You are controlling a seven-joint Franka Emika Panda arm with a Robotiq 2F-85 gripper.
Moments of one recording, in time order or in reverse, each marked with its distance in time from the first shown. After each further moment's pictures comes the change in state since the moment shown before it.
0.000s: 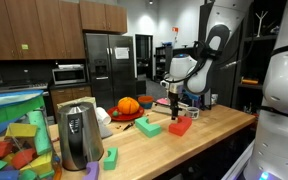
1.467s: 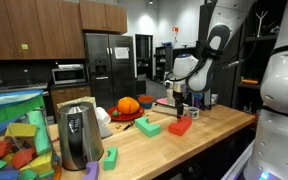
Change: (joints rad) arm -0.081 -0.002 0.019 0.004 0.017 -0.037 -0.076
